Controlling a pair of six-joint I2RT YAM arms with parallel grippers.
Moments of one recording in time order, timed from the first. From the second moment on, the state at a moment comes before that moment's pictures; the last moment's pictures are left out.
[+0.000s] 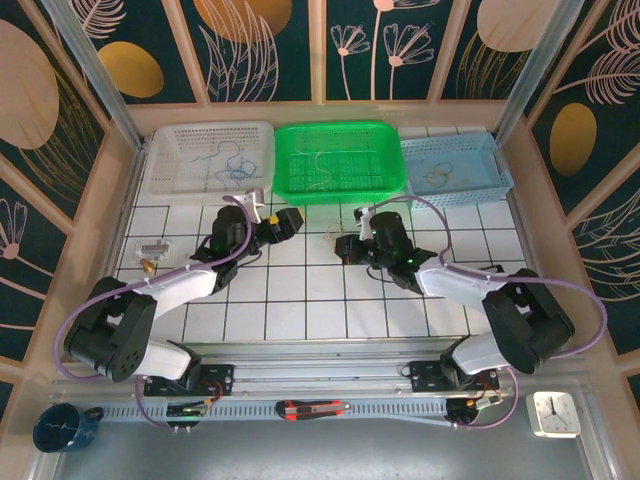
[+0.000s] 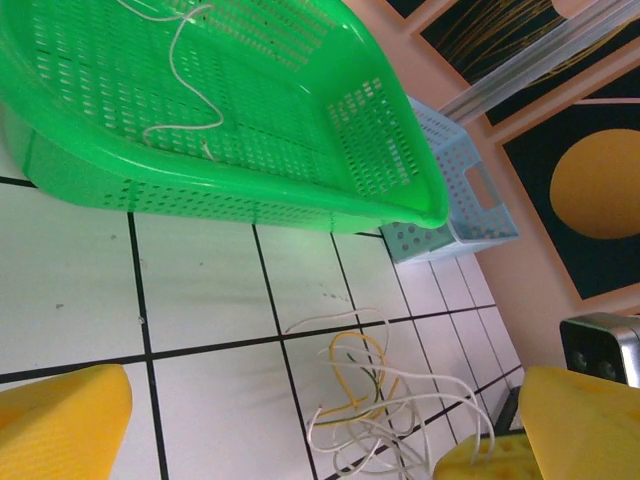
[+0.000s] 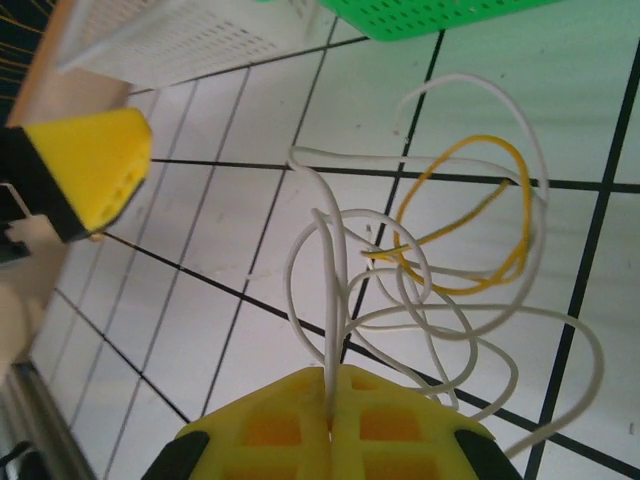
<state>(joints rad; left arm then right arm) -0.48 1.41 0.59 0.50 0.27 -0.79 0.64 1.40 0.63 0.23 -0.31 0.64</state>
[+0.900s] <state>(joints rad) -0.62 1.58 0.58 0.87 0.41 -1.17 0.59 1.40 0.57 0.41 -0.54 0.68</state>
